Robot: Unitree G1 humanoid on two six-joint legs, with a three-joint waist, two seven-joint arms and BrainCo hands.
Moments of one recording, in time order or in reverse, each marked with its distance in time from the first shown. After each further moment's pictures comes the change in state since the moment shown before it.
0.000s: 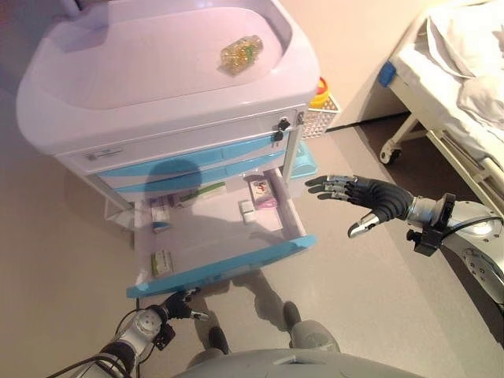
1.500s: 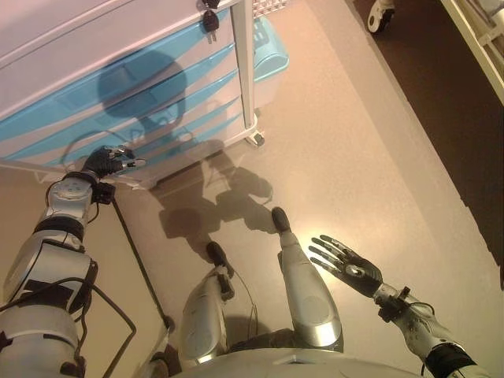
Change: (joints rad) left arm -0.696 0.327 0.118 0.228 -0.446 -0.024 -0.095; right arm 0.144 0.522 0.203 0.927 0.291 -0.247 0.002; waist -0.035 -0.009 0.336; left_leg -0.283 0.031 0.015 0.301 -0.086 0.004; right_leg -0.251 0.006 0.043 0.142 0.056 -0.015
